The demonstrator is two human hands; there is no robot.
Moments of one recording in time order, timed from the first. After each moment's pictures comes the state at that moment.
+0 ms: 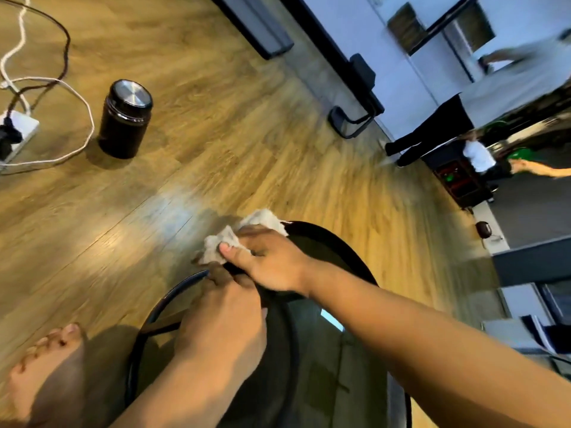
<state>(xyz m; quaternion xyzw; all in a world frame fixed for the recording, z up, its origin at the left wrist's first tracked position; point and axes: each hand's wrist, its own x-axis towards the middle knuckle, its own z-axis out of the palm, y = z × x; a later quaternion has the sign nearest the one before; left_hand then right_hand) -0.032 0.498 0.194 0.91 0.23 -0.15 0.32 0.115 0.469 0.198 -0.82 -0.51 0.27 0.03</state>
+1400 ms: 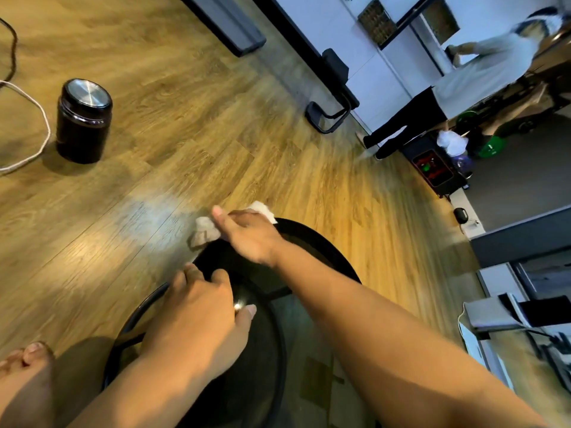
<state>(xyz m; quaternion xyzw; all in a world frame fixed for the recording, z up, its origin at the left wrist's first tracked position) -0.022 0.496 0.188 0.88 0.25 -0.12 0.39 0.146 0.477 0.184 -0.90 -0.34 0.26 0.05</state>
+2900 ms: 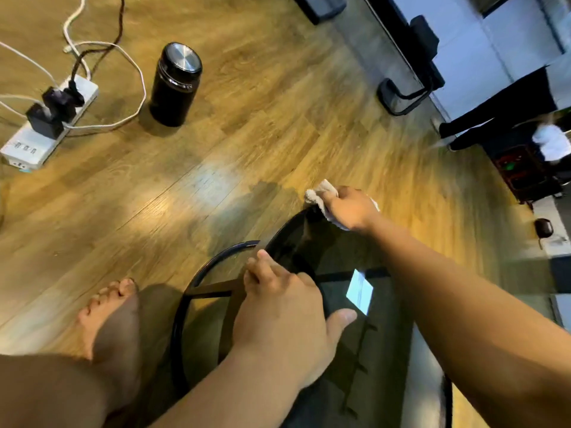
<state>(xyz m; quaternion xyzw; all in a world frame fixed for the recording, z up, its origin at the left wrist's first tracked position) -0.043 0.489 0.193 0.89 0.21 -0.17 0.36 0.212 0.466 0.173 -0.95 -0.25 0.18 -0.07</state>
